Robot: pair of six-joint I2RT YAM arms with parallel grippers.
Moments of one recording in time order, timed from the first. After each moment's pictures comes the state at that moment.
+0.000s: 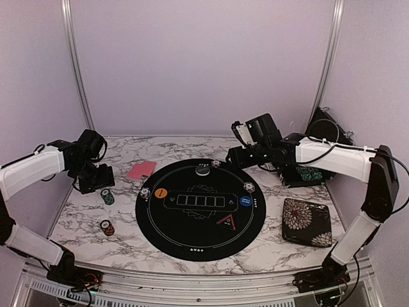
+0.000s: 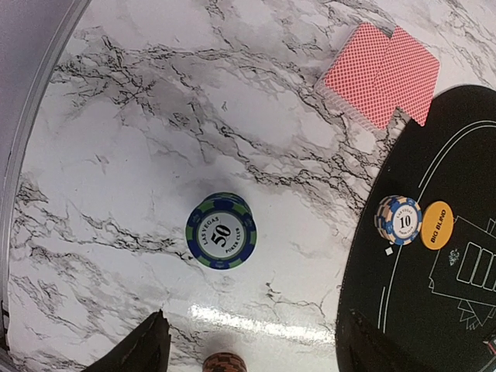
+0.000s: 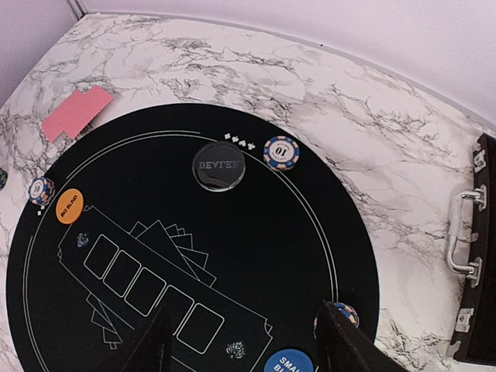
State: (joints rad) left arm -0.31 1.33 0.99 -0.83 -0.15 -0.61; right arm 0.67 1.64 1.29 -0.35 0.09 0.21
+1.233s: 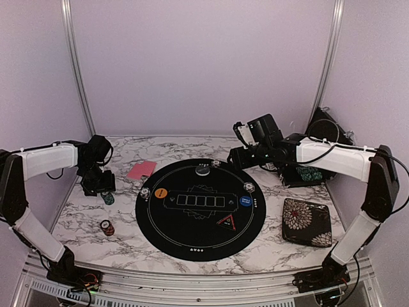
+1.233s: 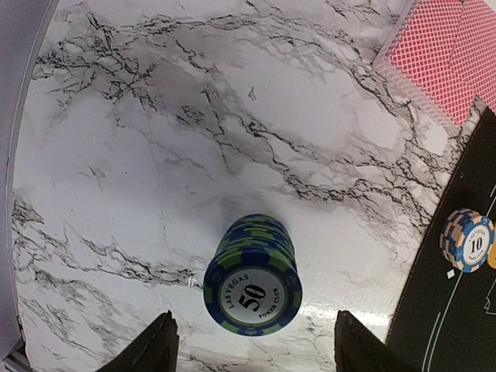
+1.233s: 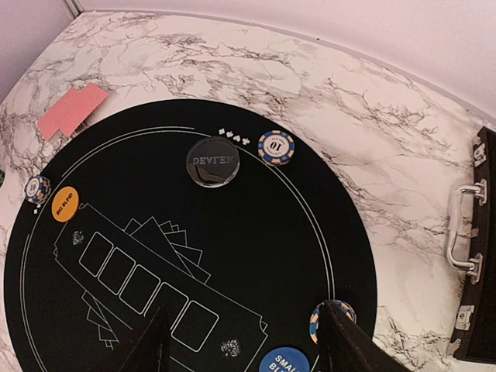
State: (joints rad) left arm -0.25 1.54 1.03 -0.82 -0.16 -0.51; right arm 0.65 1.64 1.28 -0.35 0.08 0.21
